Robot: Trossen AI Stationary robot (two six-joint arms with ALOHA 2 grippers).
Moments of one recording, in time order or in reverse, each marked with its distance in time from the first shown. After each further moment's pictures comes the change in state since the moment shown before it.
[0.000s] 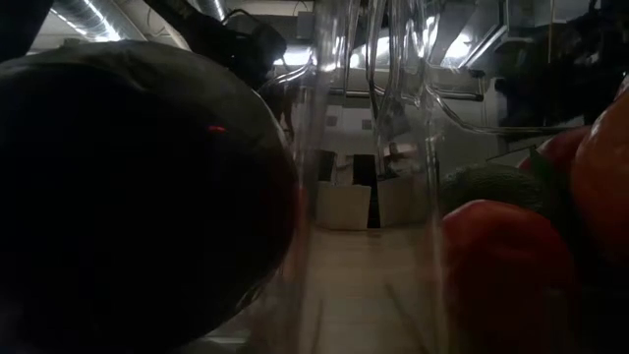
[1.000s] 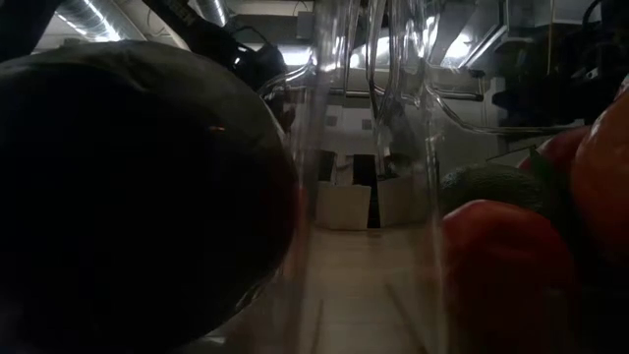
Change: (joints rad) left arm 0.004 0.031 -0.007 -0.229 -0.001 0.276; right arm 0.000 0.001 -0.076 0.044 -0.012 0.011
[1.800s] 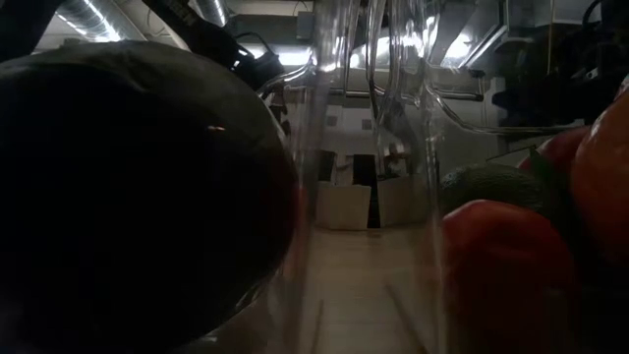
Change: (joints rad) left arm 0.002 0.001 0.000 -0.140 -0.048 0.044; right arm 0.000 0.000 -0.001 -0.005 0.000 0.000
